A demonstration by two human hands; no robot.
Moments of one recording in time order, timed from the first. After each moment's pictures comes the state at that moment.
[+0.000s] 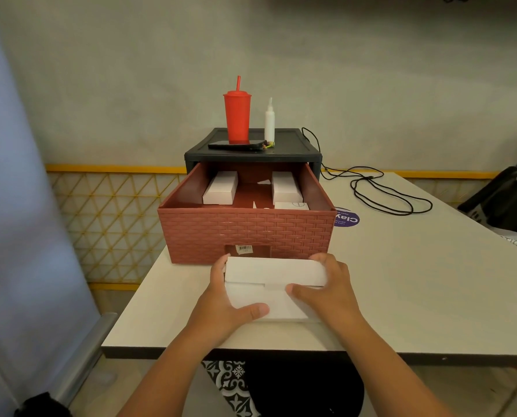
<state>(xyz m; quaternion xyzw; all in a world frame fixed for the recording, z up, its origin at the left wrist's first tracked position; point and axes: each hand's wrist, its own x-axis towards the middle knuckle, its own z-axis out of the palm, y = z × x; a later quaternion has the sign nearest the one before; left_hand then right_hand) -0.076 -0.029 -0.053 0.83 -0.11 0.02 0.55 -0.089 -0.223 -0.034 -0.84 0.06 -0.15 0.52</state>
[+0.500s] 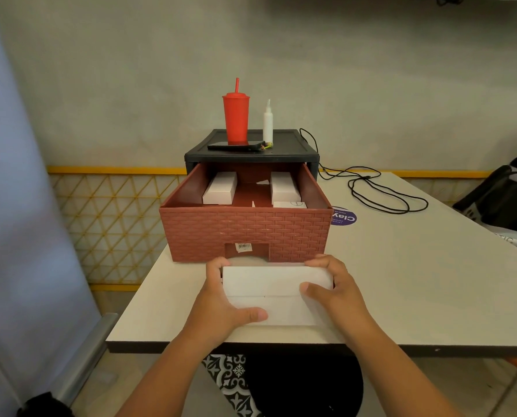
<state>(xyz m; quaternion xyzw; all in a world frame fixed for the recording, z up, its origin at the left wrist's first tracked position) -0.089 -0.028 -0.048 0.84 -0.10 0.06 0.53 -0.109 -0.233 -0.031 -0.79 -0.01 -0.13 0.60</state>
